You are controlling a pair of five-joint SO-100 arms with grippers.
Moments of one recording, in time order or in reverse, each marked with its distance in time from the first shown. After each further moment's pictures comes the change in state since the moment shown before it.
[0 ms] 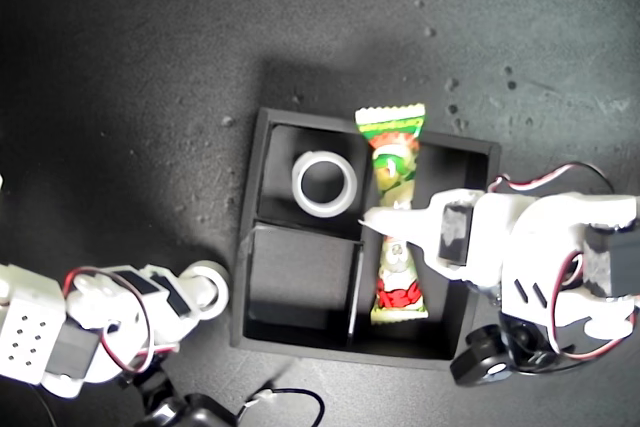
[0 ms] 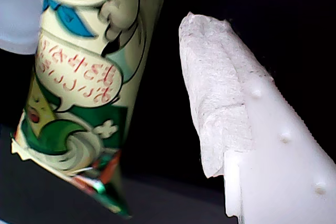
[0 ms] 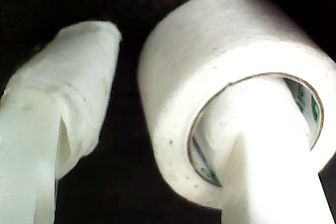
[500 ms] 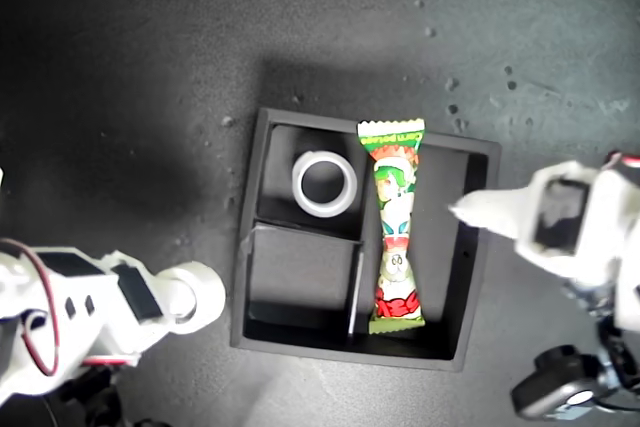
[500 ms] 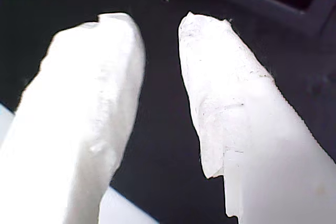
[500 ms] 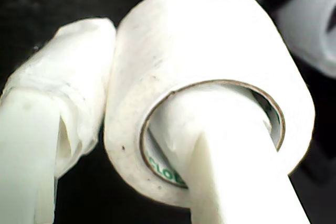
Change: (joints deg) arm 0 -6.3 20.2 -17.2 26.8 12.7; arm 1 3.5 3.3 -34.7 34.4 19.2
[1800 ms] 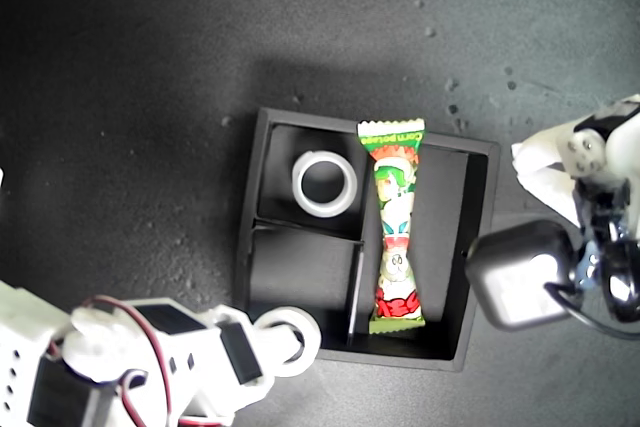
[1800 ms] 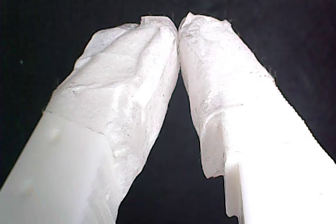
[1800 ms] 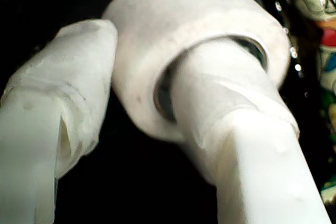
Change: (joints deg) arm 0 1.4 -24.8 -28.0 2.5 5.2; arm 1 5.1 3.8 10.5 1.0 28.9
